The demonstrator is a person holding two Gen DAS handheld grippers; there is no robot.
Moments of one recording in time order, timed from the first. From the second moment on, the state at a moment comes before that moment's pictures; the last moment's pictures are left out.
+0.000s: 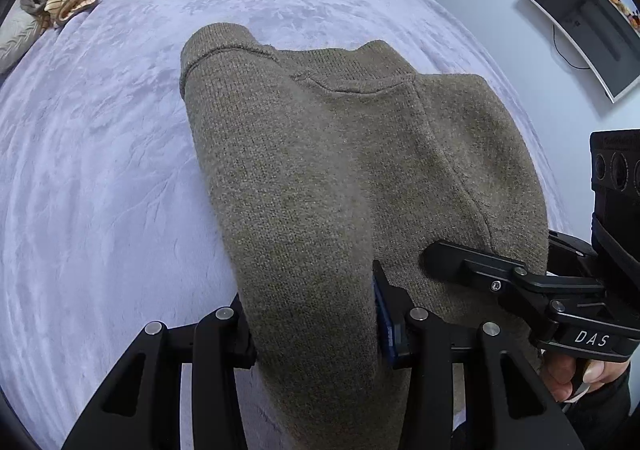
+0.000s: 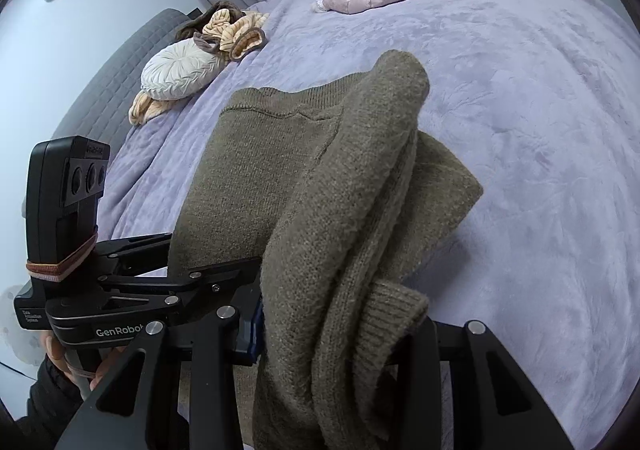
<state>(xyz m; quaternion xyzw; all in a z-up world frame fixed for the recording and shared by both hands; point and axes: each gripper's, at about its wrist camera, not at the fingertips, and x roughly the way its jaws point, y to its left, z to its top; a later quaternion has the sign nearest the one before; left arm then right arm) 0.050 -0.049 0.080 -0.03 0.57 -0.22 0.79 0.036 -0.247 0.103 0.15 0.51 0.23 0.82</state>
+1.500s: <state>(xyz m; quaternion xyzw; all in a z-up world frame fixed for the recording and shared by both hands) -0.015 -0.036 0.071 -0.03 0.58 -0.17 0.79 -0.049 -0.204 0.073 0.16 0.55 0.24 0.78</state>
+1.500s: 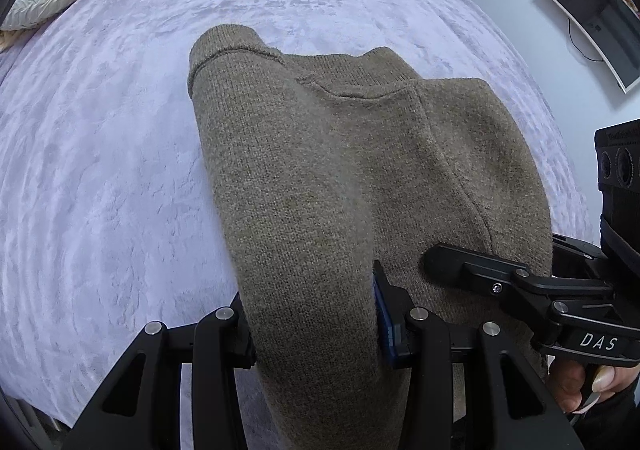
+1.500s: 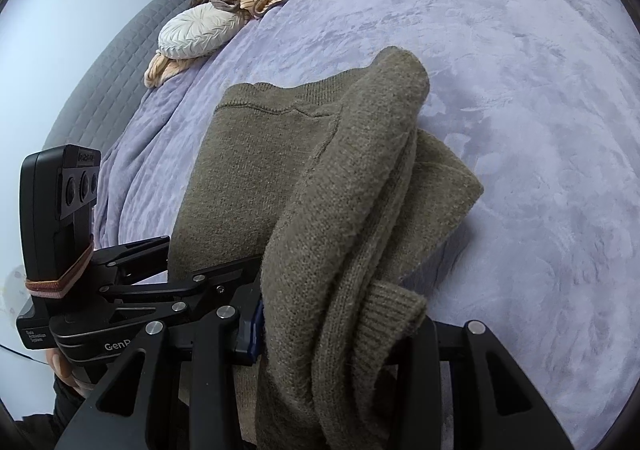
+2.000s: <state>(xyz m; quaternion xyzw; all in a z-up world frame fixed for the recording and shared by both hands) -0.020 -0.029 0.045 -0.04 0.57 -0.17 0.80 -0.036 -0.213 0.037 0.18 0.57 0.23 0.77</state>
